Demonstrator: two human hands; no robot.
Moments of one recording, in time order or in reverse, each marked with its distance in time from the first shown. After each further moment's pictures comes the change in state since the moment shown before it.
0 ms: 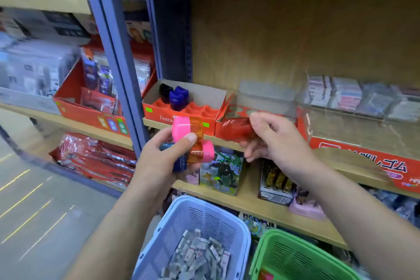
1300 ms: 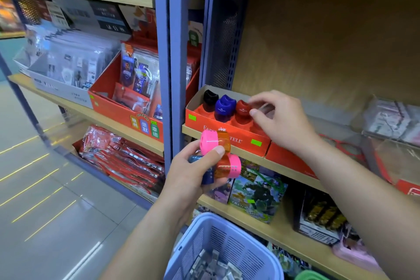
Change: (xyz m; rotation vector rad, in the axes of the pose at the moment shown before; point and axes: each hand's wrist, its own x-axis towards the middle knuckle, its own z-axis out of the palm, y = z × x) left_hand 0.048 -0.013 -0.056 -0.122 0.049 -0.079; right_hand 0.138 0.012 0.063 -0.885 0.065 -0.377
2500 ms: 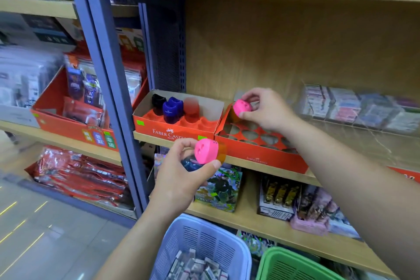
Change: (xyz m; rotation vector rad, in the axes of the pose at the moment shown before) left_hand -0.014 -0.024 0.065 0.401 -0.147 0.270; right_hand -0.009 0.083 -0.066 -0.012 -0.048 0.255
